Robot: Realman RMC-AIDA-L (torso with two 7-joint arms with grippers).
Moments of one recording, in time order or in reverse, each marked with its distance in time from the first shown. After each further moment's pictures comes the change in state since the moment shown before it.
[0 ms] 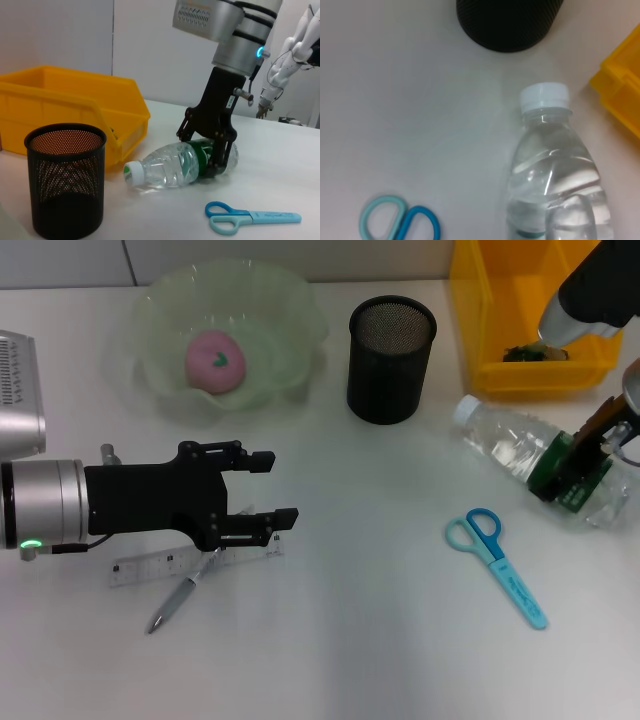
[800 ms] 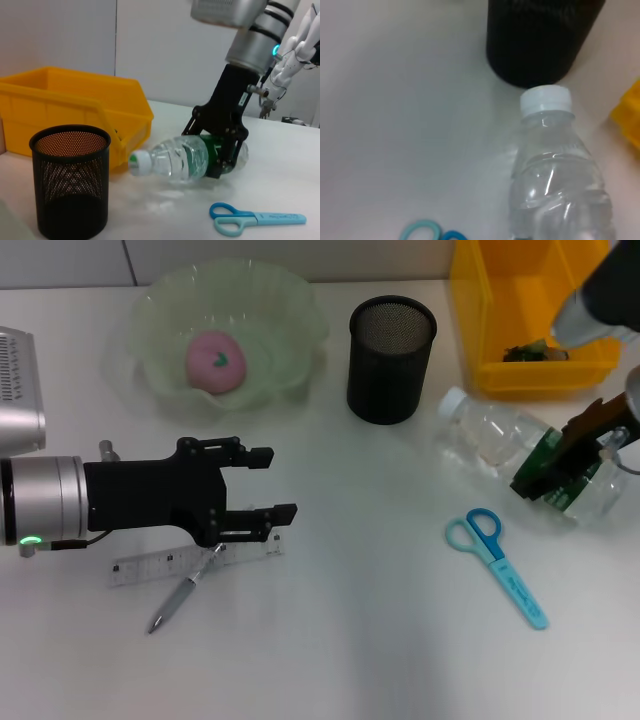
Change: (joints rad) left arm -0.005 0.002 -0.001 0.000 -0.001 -0.008 0.000; right arm -0.115 0.003 -0.012 -0.139 0.151 -0.002 -0.051
